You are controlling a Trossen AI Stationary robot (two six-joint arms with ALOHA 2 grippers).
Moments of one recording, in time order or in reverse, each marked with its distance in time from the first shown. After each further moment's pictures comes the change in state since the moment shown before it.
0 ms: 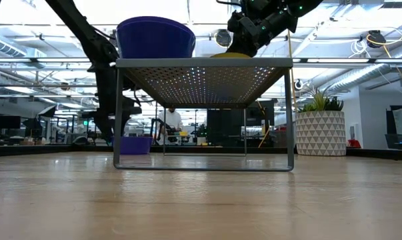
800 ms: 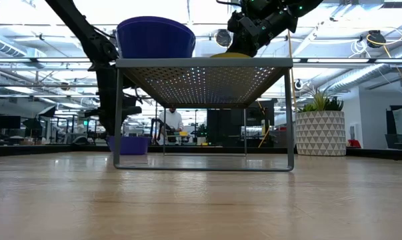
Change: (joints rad) left arm -0.001 -0.008 0.001 0.029 -0.047 0.074; right arm 0.000 0.000 0.000 -0.001 -0.001 0.000
